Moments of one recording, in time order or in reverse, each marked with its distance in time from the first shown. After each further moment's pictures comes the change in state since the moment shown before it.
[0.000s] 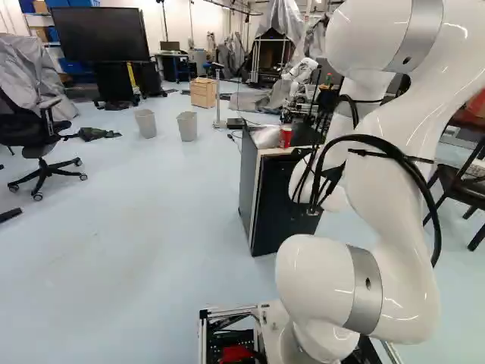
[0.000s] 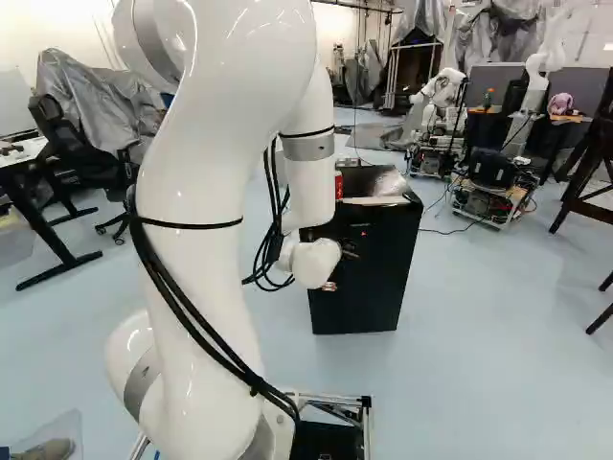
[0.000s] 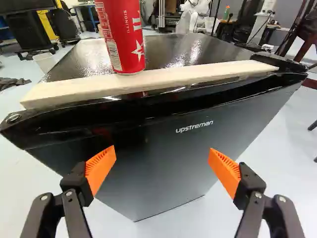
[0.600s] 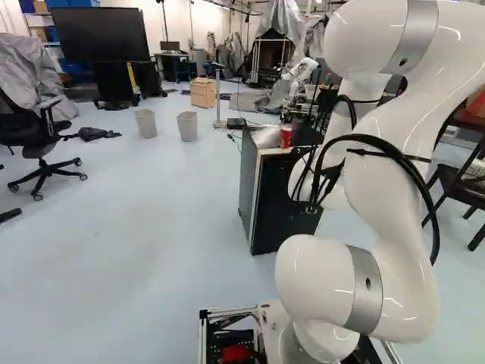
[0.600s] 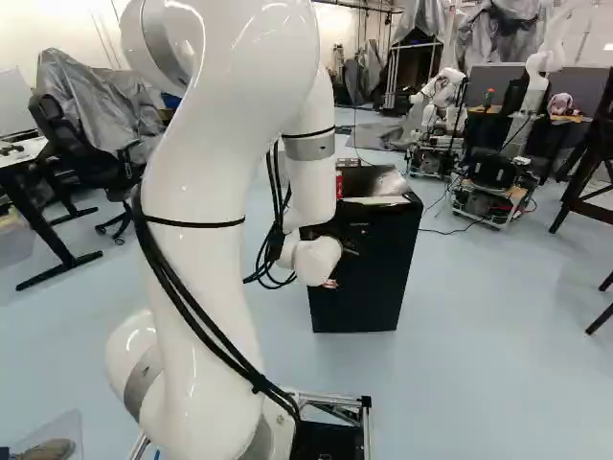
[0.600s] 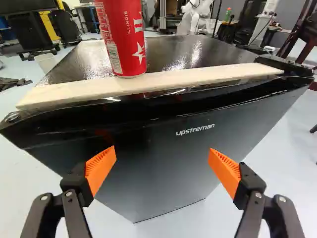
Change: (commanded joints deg) arm 0.4 -1.1 -1.5 0.0 0.0 0.0
